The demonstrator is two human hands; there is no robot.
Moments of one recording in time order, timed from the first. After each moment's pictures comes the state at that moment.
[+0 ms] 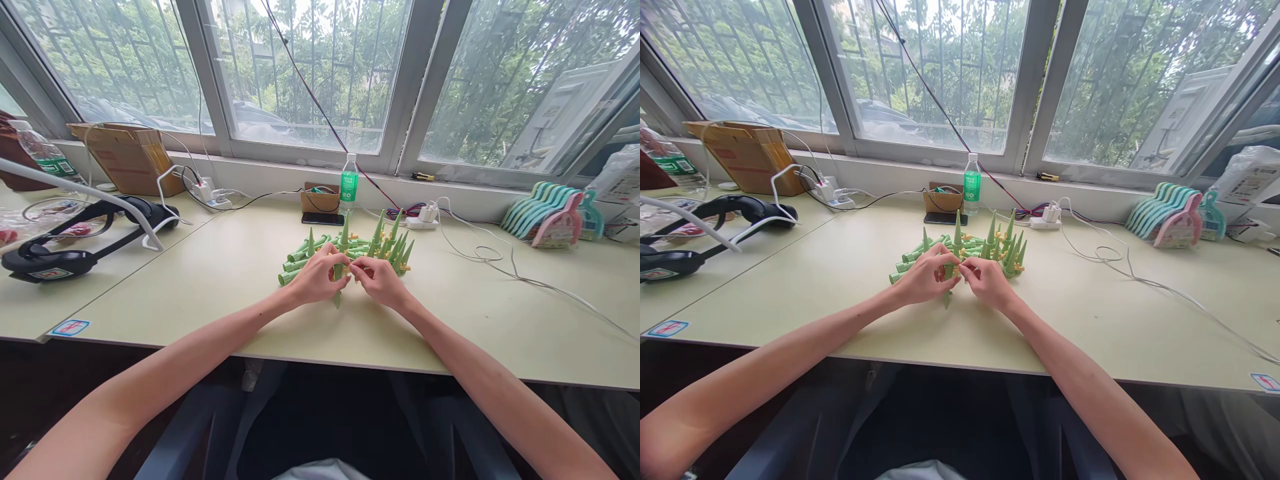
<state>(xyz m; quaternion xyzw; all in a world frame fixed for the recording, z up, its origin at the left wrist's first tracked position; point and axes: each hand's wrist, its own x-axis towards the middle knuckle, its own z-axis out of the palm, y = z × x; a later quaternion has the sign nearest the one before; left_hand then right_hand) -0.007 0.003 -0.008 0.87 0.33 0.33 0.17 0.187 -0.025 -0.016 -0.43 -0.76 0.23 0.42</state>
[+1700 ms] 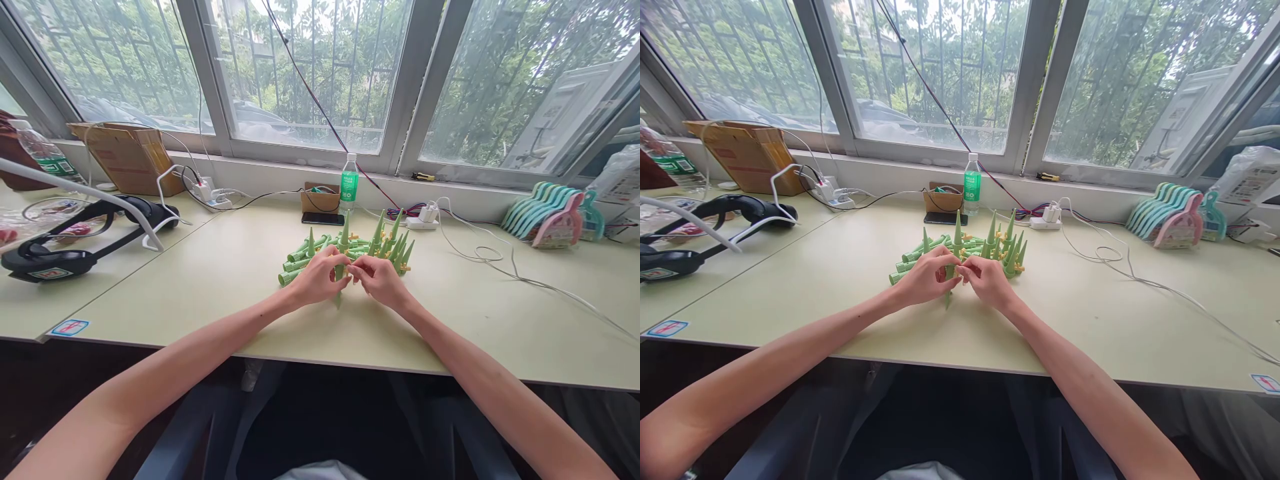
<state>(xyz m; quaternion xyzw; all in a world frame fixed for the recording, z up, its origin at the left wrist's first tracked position) -0.004 0.004 -0.011 0.87 0.31 0.34 0.17 0.185 -0.026 -0.015 -0.45 -0.74 0.25 0.43</state>
